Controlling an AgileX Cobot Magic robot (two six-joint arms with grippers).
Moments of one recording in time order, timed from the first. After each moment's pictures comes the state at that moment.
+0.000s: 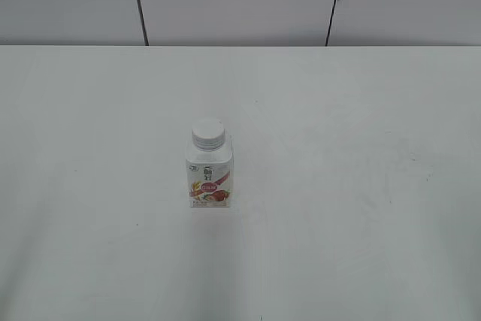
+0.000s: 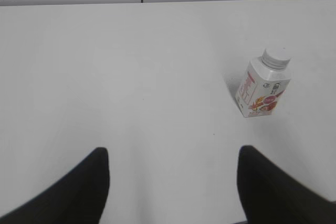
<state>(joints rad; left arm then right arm) 0.04 -0.01 -0.52 -0.18 1.06 0.12 0.01 -0.01 -0.51 0.13 1.10 -0.13</state>
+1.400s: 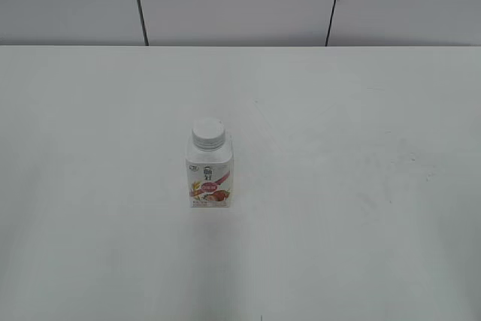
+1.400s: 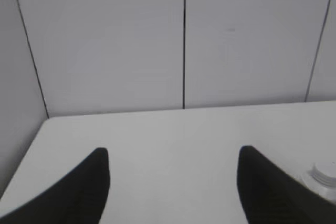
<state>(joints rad) 0.04 0.01 -0.50 -0.08 0.65 0.12 0.01 -0.01 -0.51 0.13 1.10 -0.13</state>
